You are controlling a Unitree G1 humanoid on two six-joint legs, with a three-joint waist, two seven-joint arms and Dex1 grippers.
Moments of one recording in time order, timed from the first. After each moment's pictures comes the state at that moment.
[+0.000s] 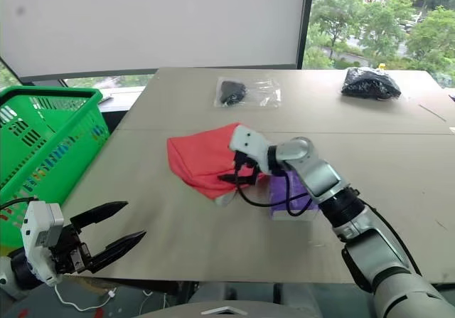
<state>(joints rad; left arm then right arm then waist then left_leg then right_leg) 0.69 0.68 0.62 -0.60 -0.71 0.33 -0.99 -0.71 -0.29 0.52 0.13 0.08 0.47 0.91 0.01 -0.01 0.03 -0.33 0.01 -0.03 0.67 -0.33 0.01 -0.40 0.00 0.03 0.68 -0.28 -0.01</state>
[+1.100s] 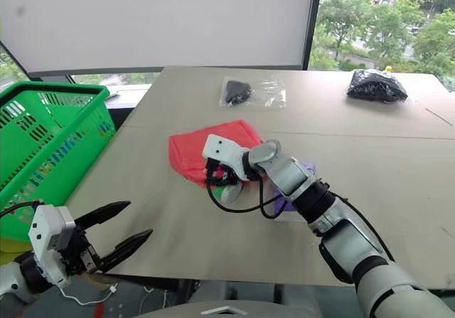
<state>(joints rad) 0.70 0.62 0.59 -0.66 -0.65 0.32 -0.93 -0.77 -0.17 0.57 0.17 0.02 0.63 0.88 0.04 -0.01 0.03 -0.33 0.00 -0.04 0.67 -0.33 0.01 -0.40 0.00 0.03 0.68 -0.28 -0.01</state>
